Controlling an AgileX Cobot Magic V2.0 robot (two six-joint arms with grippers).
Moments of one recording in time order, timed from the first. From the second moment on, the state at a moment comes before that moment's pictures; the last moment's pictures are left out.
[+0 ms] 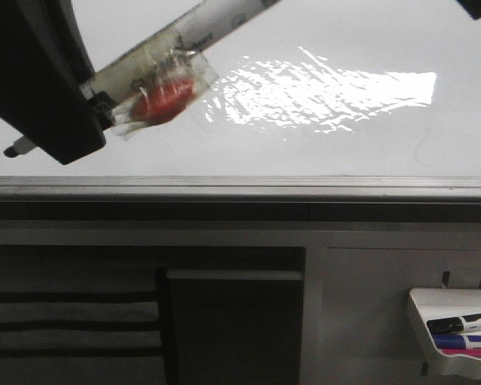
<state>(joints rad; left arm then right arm) -0.84 1.26 -1.11 -0.23 1.05 0.76 0.20 1.04 -0.99 0.77 1.15 -0.99</state>
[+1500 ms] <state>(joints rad) -0.85 1.26 -1.11 -0.15 1.03 0.72 0.68 1.25 -1.04 0.63 0.79 -0.99</state>
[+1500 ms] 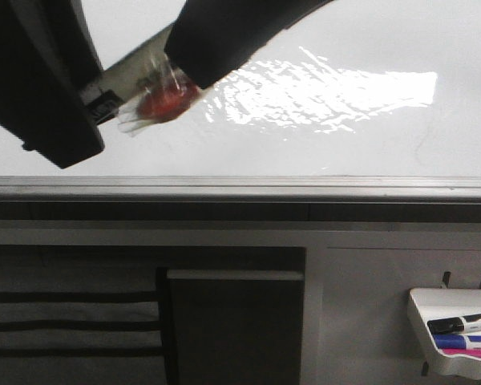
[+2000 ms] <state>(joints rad) -0.45 1.01 -1.02 -0.12 0.92 0.45 0.34 1.08 -0.99 0.39 0.73 -0.47</state>
